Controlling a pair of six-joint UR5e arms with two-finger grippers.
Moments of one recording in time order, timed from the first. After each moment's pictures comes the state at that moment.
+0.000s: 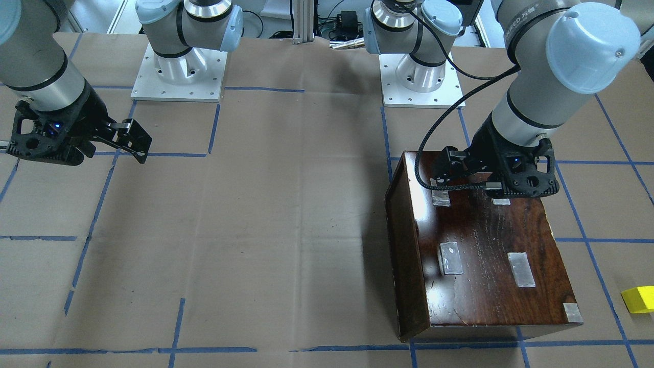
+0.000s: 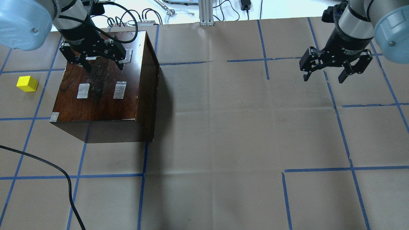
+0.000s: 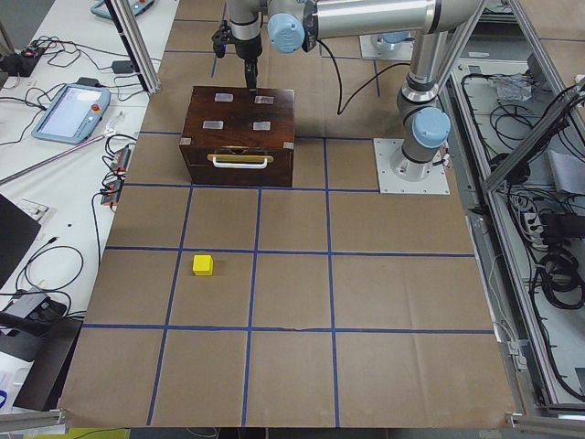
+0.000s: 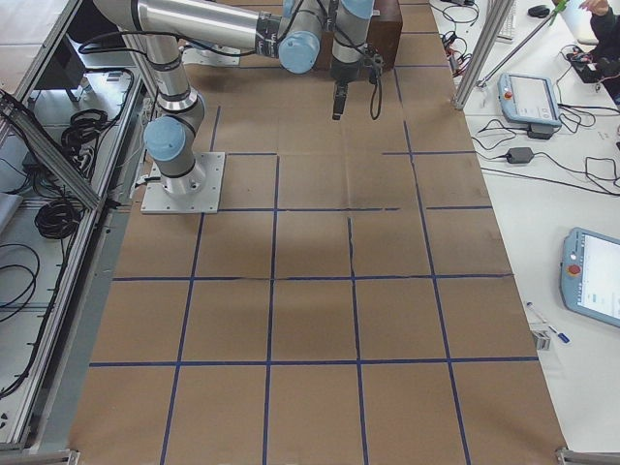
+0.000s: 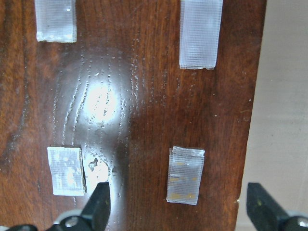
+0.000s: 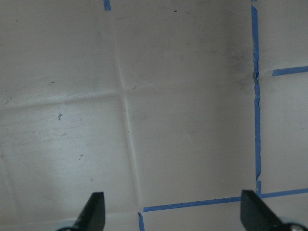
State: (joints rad) left arm -1.49 -1.75 -1.47 -1.53 1.57 0.04; right arm 1.43 -1.52 1.65 -1.63 -1.57 -0.03
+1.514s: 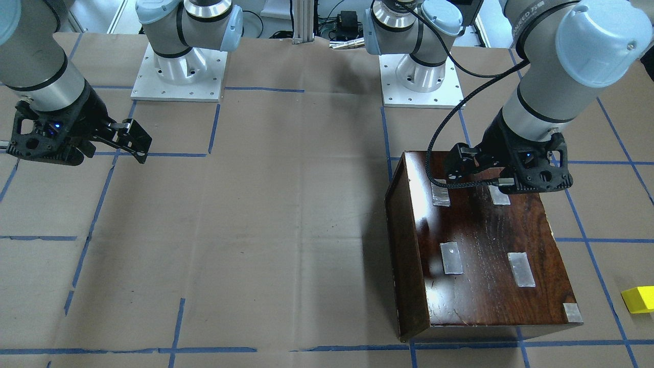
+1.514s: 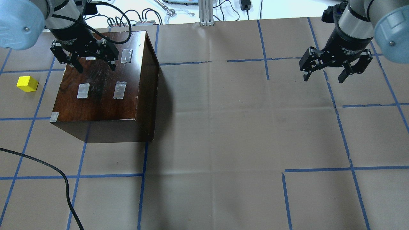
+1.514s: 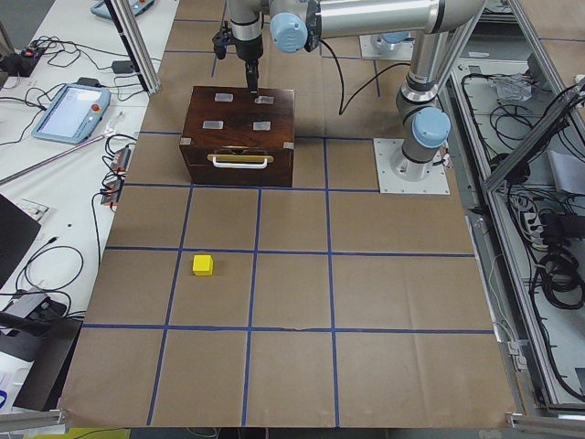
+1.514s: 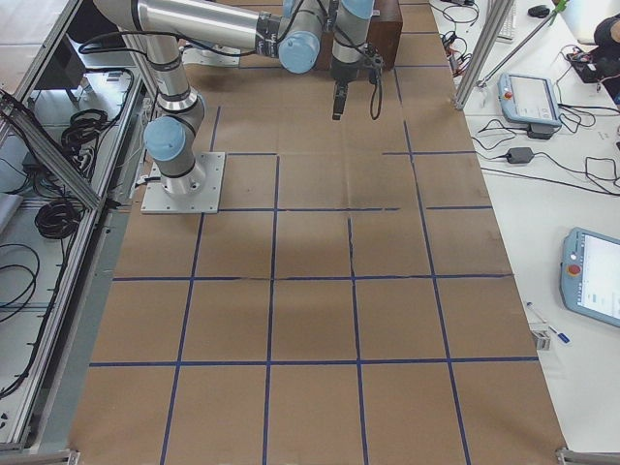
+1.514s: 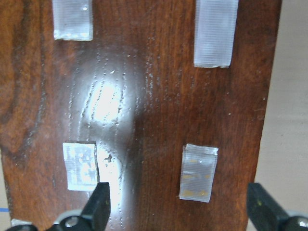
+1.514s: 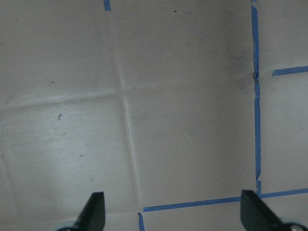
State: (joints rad) left arm -1.47 -1.74 -1.47 -1.55 1.62 0.05; right arm 1.43 -1.52 1.65 -1.63 -1.57 -0.03
